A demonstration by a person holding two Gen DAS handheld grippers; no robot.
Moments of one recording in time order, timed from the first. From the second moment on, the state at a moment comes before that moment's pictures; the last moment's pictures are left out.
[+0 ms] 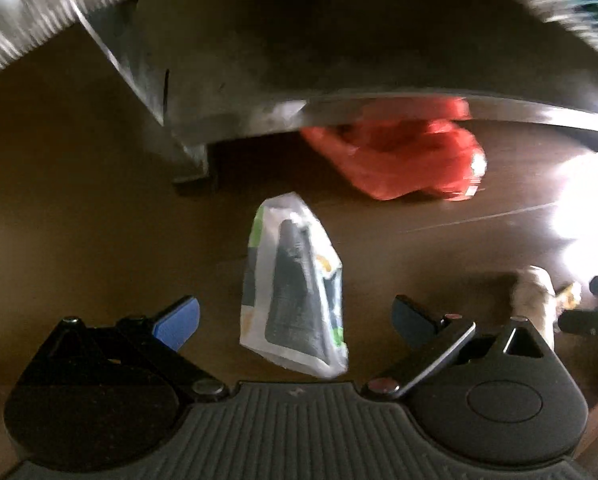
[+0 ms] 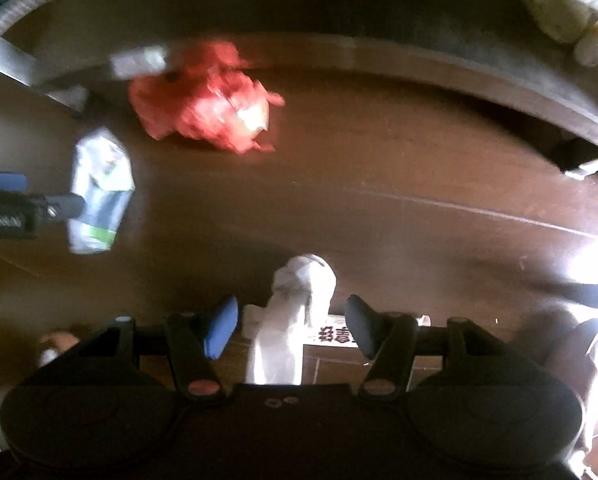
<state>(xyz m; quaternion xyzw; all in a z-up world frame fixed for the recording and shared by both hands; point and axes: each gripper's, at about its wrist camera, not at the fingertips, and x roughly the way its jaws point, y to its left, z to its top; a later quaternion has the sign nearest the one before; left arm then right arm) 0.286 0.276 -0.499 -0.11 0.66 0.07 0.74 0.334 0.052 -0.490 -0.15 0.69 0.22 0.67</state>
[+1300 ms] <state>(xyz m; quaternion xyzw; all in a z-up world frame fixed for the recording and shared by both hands) 0.272 0.257 -0.450 -0.10 0.67 0.00 0.73 0.326 0.018 -0.389 -0.14 0.65 0.21 0.71</state>
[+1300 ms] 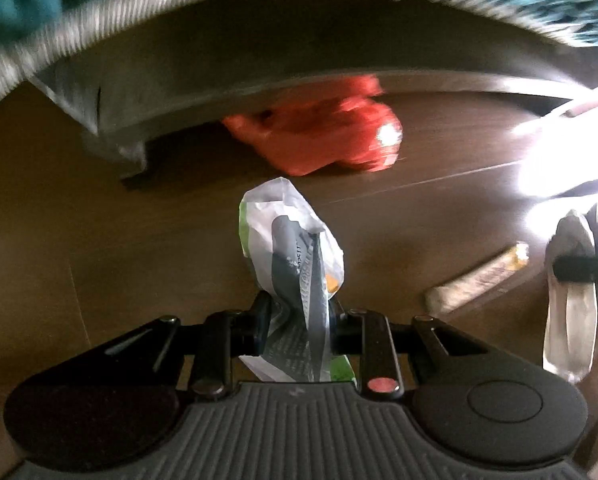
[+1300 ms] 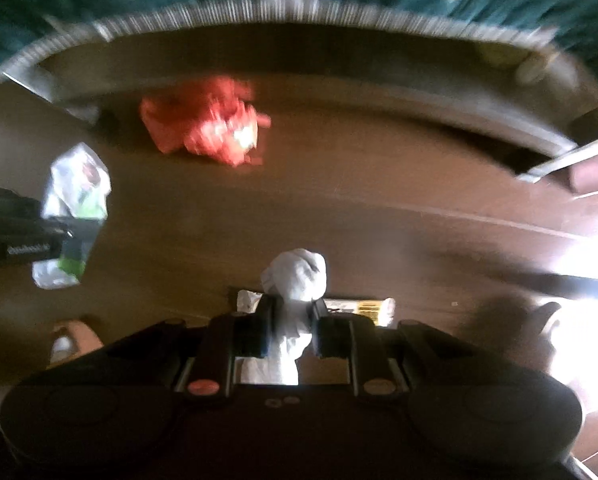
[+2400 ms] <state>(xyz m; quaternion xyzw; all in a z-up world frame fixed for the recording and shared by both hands) 0.229 0.071 0.010 -0.01 0.43 -0.11 0.90 0.211 -0.159 0.051 -0.06 0.36 0.23 0.90</state>
